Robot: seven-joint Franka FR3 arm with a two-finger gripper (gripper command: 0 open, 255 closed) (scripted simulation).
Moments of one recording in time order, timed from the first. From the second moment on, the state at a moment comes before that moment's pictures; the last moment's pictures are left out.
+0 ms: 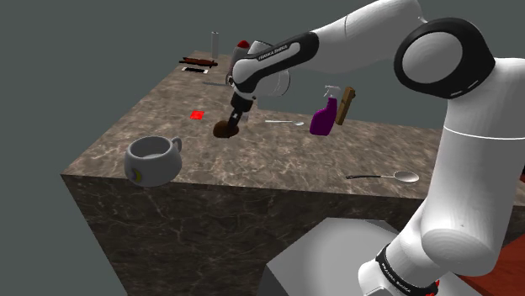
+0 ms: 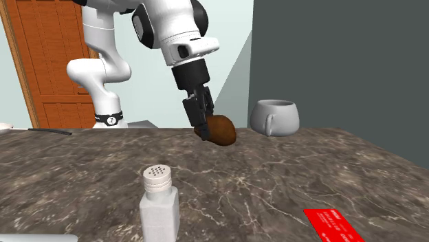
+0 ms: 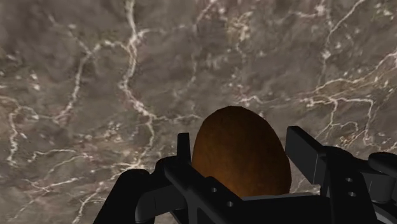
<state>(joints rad) 0.14 0.35 0.01 -1.84 0.30 2.36 -0.82</state>
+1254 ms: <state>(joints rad) 0.14 0.25 -0.01 -1.72 0.26 2.15 -0.75</state>
